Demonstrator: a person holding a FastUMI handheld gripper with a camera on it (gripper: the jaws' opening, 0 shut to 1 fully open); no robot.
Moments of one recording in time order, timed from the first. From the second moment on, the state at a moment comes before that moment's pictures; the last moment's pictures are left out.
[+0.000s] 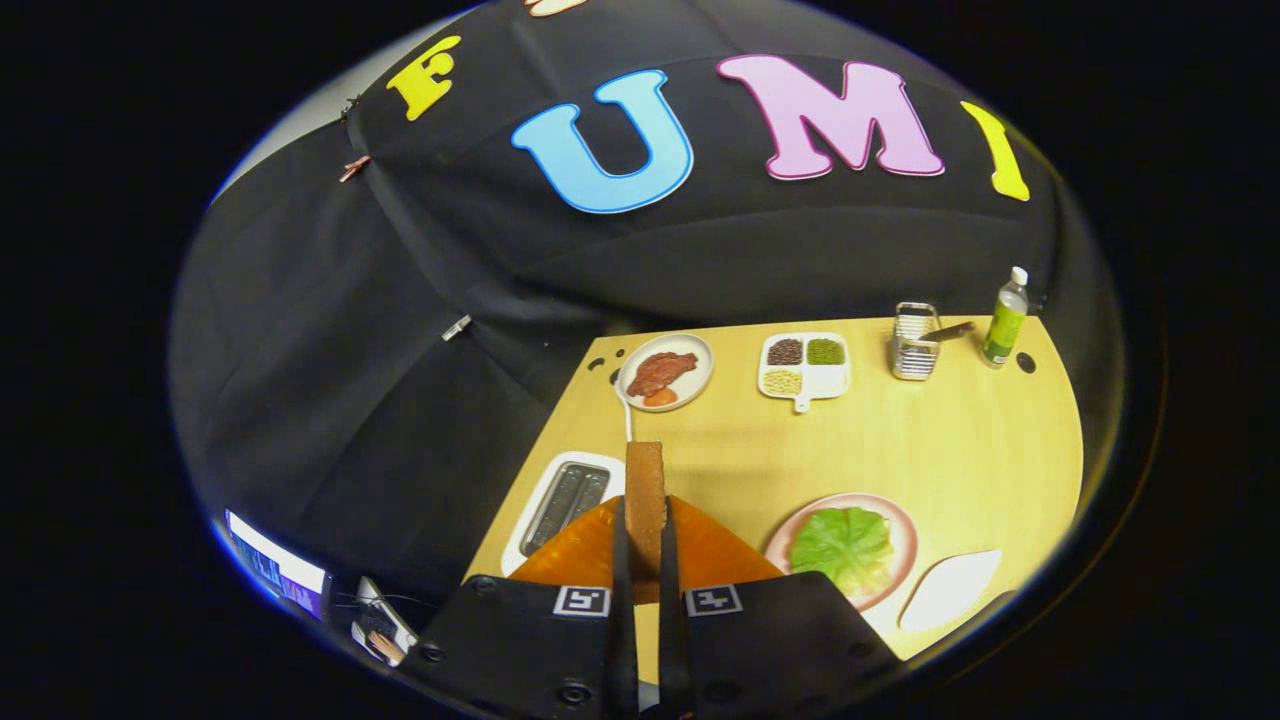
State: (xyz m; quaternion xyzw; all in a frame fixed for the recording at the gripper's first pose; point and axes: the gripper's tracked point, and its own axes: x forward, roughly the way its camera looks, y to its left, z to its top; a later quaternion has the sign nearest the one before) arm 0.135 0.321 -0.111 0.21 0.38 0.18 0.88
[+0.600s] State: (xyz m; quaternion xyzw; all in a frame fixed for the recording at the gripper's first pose) arm 0.123 0.238 -0.267 0.25 0.45 0.11 0.85
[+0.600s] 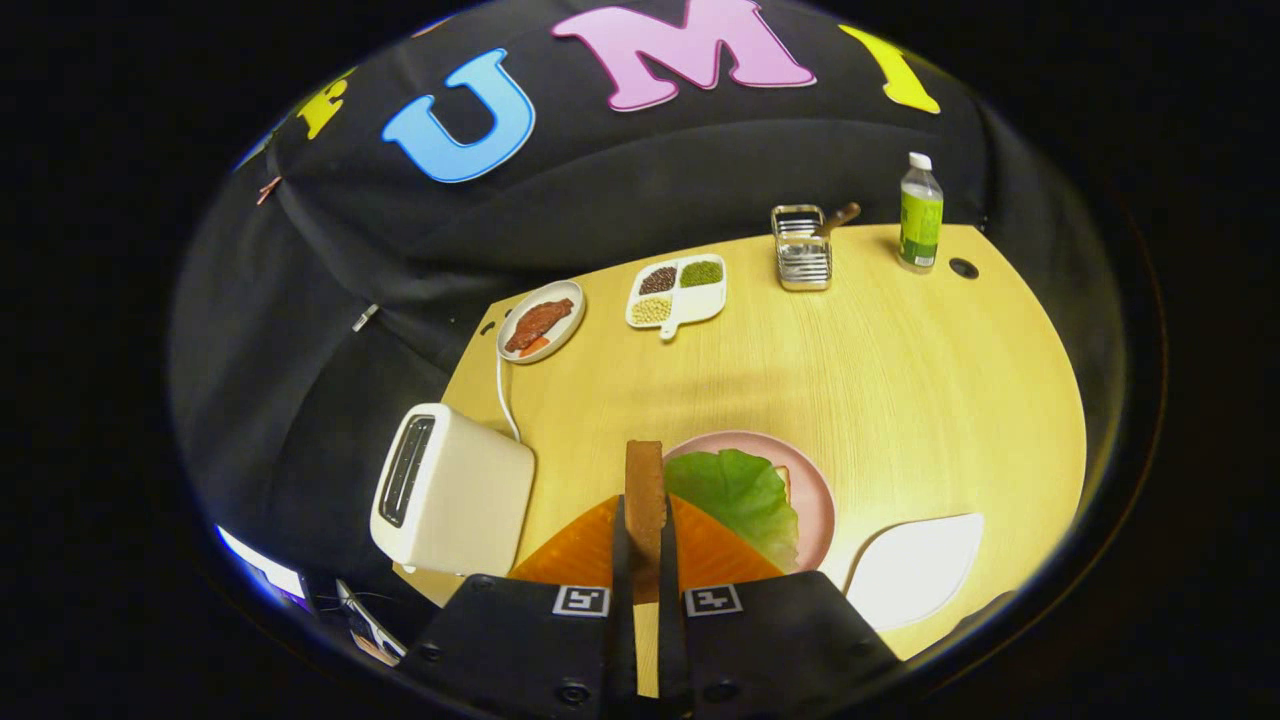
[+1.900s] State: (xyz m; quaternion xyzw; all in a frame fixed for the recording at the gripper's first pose) arm 0.116 0.185 -0.401 0.19 0.50 0.06 0.84
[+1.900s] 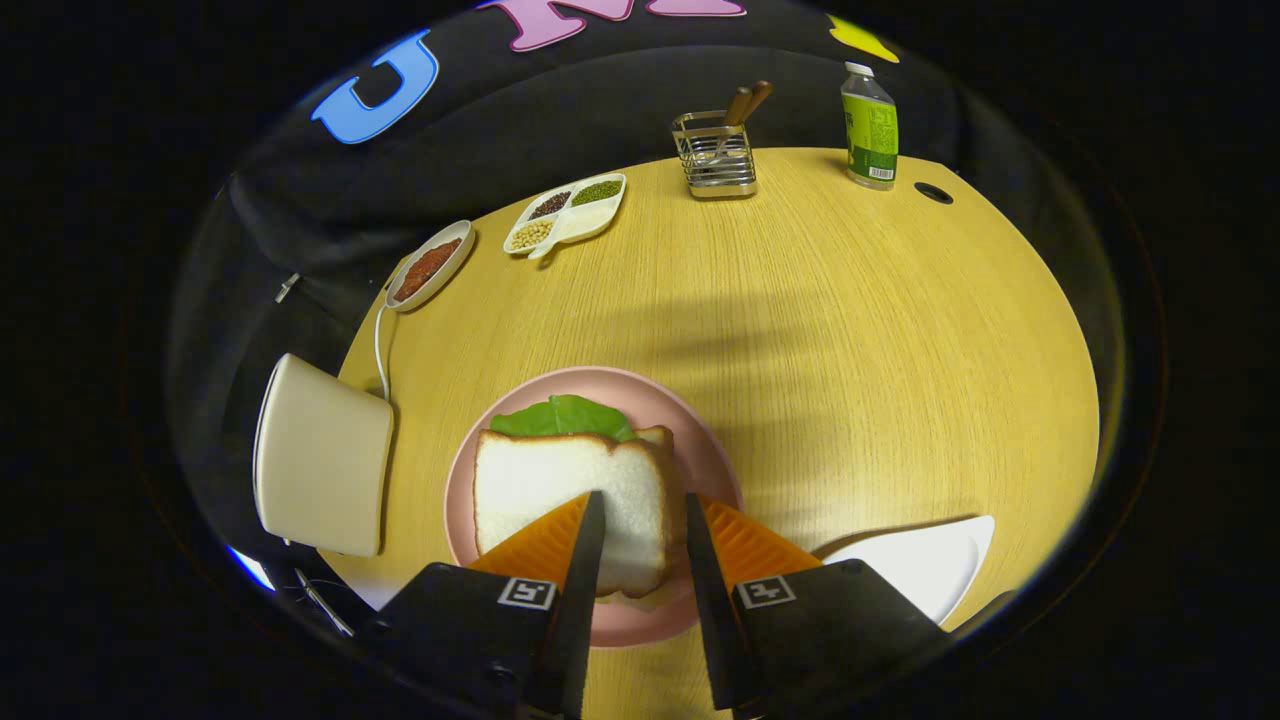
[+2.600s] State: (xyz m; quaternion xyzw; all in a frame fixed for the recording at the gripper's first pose) arm 0.108 0.166 -0.374 0.17 0.45 0.04 0.87
